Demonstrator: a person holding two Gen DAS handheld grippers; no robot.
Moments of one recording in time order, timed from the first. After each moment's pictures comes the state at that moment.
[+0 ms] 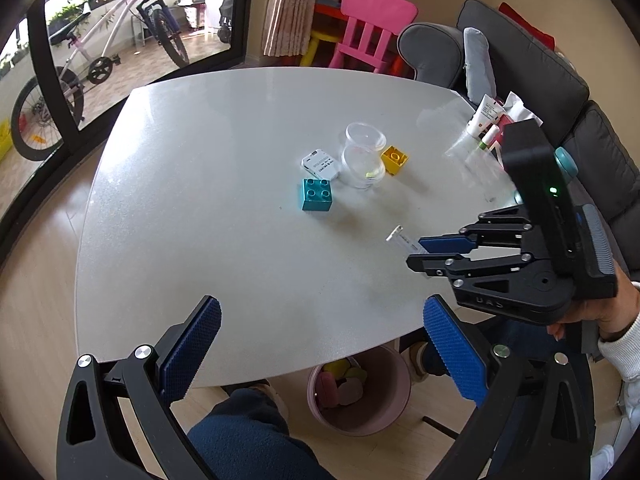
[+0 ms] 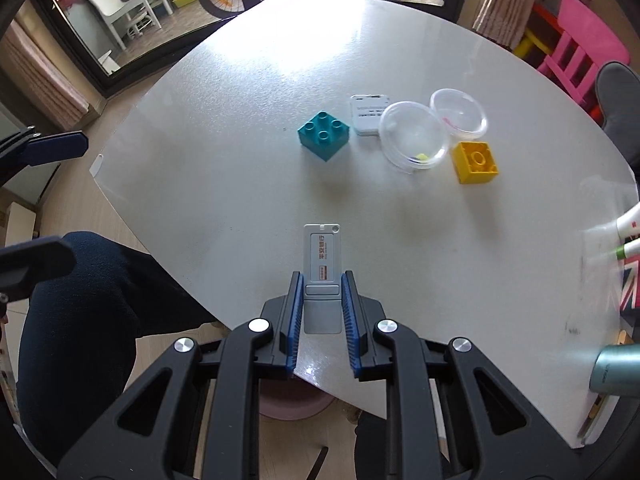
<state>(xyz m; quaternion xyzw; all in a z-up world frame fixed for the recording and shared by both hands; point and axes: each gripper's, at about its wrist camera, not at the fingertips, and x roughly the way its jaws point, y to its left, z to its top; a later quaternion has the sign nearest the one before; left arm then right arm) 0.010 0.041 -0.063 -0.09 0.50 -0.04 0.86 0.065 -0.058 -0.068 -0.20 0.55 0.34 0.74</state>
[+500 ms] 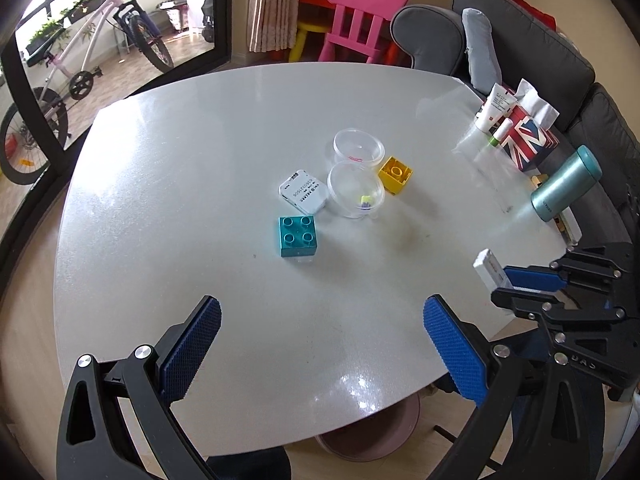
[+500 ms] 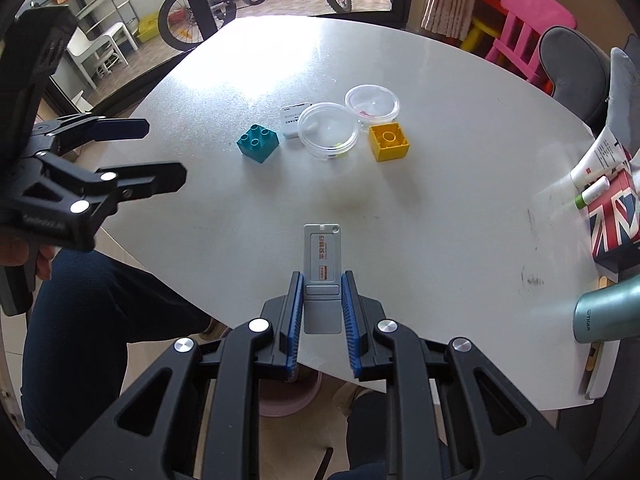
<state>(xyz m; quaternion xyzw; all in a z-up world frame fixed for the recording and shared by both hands) 0.084 0.020 -0.086 -0.06 0.52 -0.04 0.85 0.062 -0.106 -0.053 -0.16 0.54 0.30 0.77</state>
